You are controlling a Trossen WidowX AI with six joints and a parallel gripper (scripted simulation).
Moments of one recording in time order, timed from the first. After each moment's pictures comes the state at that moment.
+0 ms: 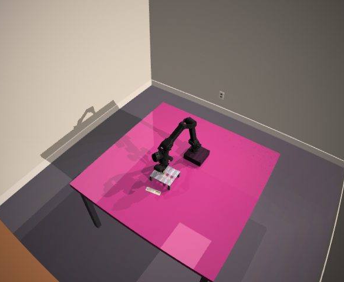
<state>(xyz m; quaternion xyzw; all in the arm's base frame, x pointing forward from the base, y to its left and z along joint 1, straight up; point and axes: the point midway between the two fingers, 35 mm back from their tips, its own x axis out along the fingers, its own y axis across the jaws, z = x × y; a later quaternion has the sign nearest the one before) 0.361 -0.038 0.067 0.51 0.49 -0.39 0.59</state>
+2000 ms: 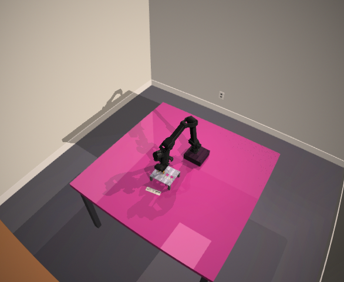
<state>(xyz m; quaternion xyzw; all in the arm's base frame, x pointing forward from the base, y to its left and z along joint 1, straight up) 0.358 -0.038 0.065 0.53 0.47 -0.37 0.60</state>
